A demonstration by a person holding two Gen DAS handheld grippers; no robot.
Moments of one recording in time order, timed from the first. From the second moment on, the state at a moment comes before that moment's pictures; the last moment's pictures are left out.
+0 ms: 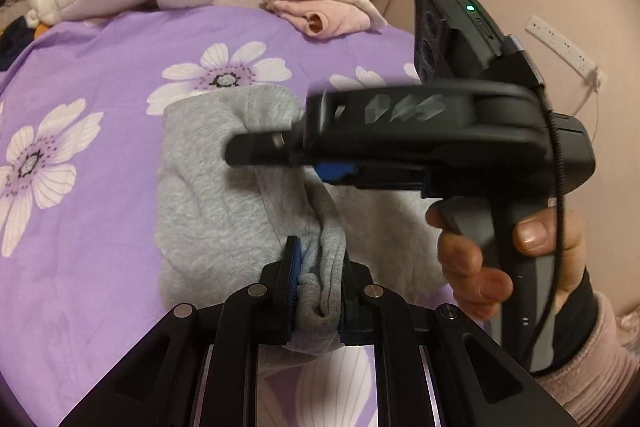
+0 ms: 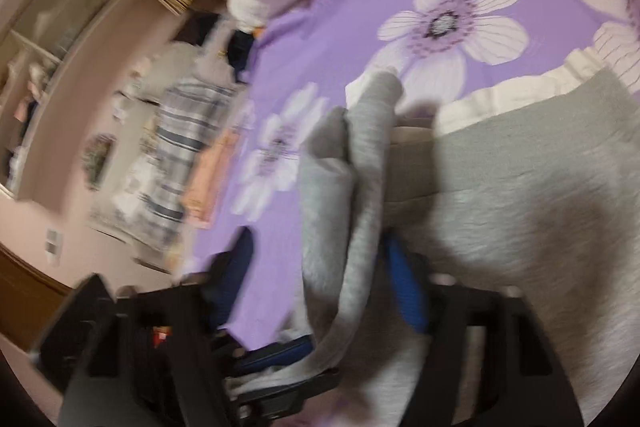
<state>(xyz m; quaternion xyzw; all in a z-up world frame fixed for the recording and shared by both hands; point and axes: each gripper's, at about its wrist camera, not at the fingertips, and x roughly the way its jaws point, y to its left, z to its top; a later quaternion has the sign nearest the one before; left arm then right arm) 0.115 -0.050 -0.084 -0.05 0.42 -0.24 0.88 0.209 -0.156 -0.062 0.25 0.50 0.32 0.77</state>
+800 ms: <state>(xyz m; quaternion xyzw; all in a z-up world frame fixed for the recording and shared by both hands) 0.088 -0.007 -0.067 -0.16 0.42 -0.21 0.87 0.194 -0.237 -0.032 0.25 0.41 0.26 0.84</state>
